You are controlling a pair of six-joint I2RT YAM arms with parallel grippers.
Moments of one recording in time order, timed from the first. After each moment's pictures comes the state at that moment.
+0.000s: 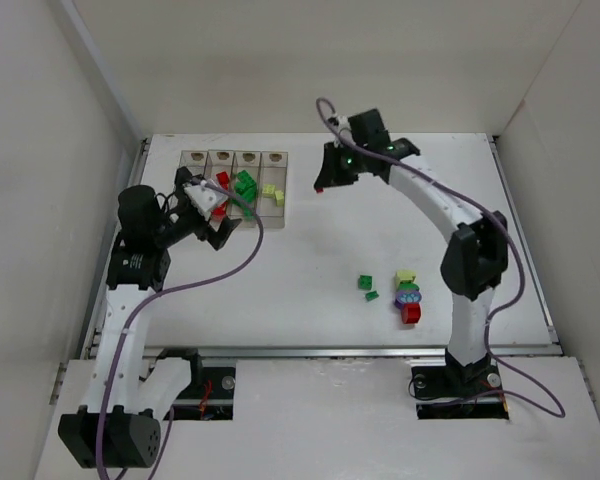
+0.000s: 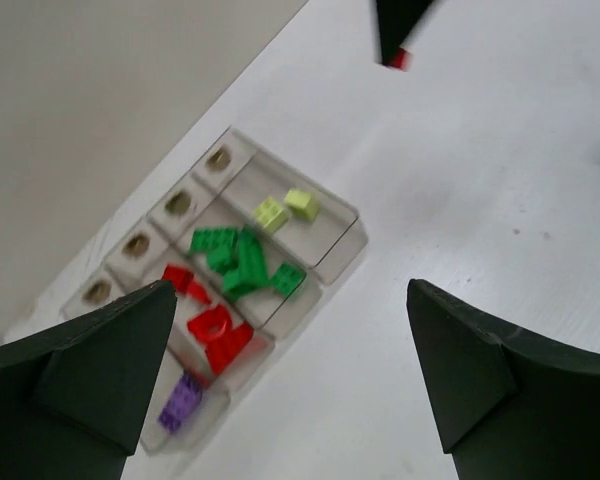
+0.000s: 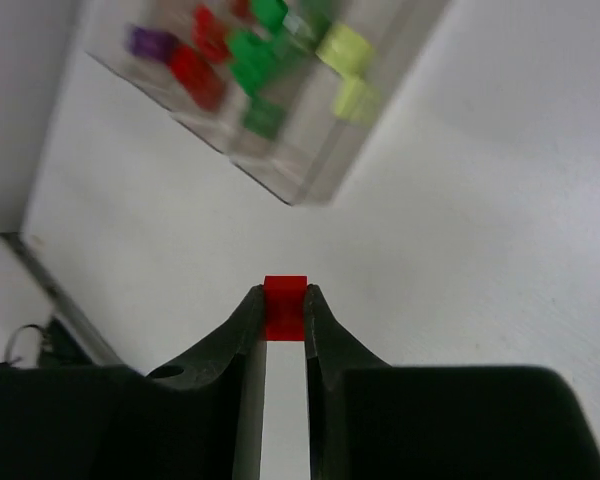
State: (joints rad) left arm -0.01 0.90 0.93 -0.33 0.70 0.53; right arm 0.48 2.02 1.89 -0.66 -0.38 0.29
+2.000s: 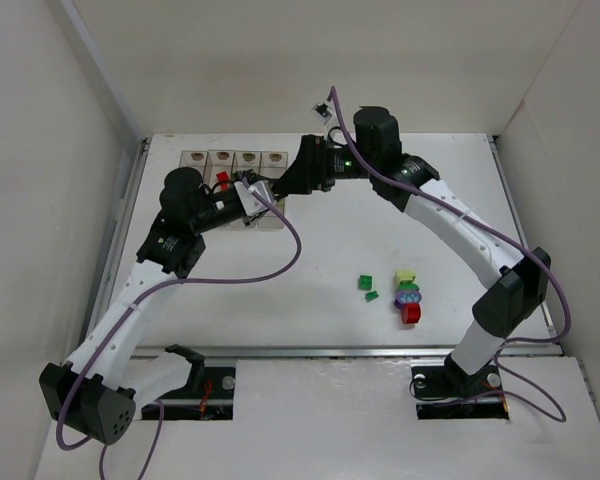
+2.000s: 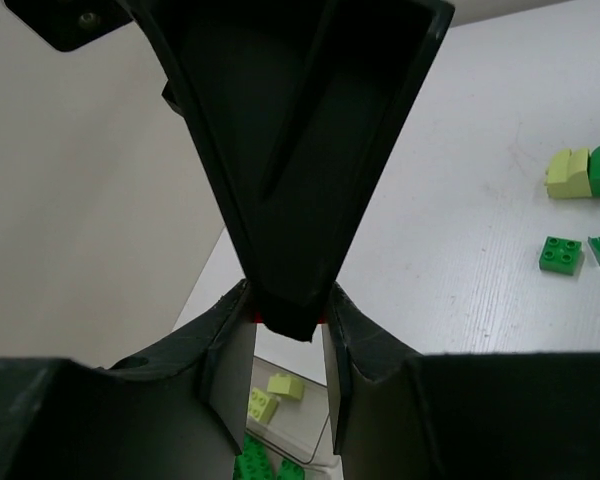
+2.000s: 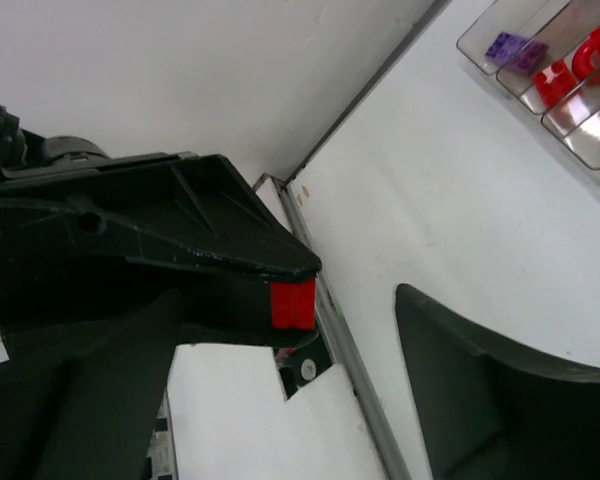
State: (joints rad) left arm -0.39 1.05 1.03 -0.05 0.71 0.56; right arm 0.63 1.69 1.72 -0.30 -0.72 0.63
